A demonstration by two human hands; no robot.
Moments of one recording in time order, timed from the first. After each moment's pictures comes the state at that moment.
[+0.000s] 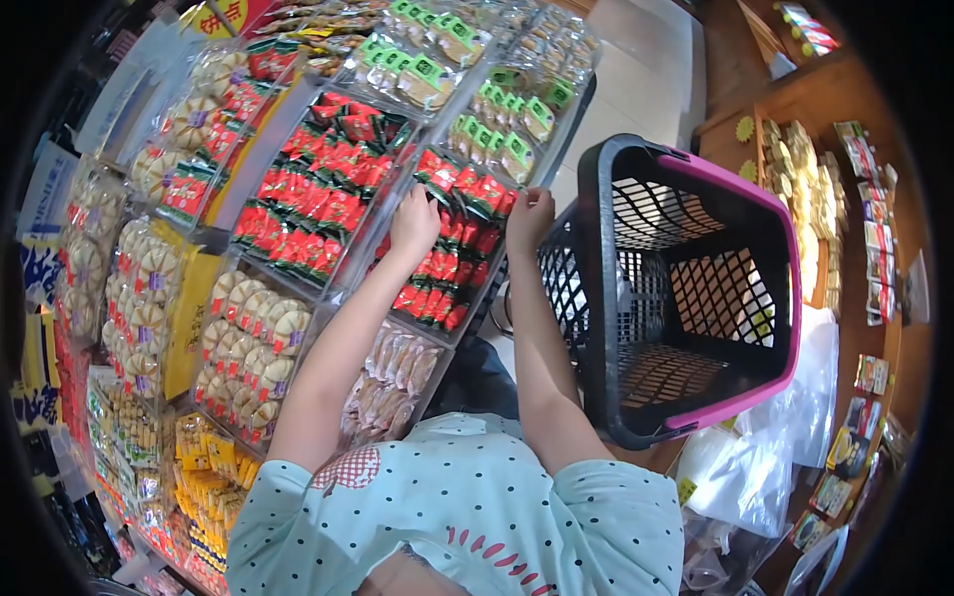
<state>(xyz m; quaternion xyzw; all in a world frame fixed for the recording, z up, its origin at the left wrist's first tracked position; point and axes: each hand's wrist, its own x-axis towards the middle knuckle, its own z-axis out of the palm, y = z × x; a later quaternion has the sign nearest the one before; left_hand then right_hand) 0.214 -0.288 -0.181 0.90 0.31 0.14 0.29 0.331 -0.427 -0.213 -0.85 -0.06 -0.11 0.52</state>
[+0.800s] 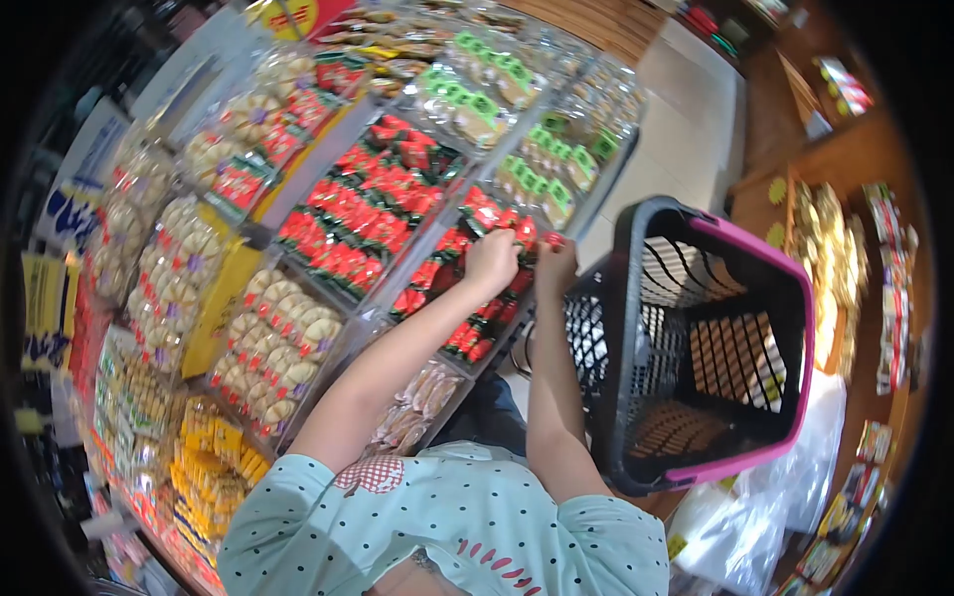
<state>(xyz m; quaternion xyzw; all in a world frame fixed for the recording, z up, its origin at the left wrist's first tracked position) 0.239 -0.331 -0.164 0.89 0.24 0.18 0.33 0.321 -0.422 -0.203 -0.87 -0.05 -0.01 0.49</state>
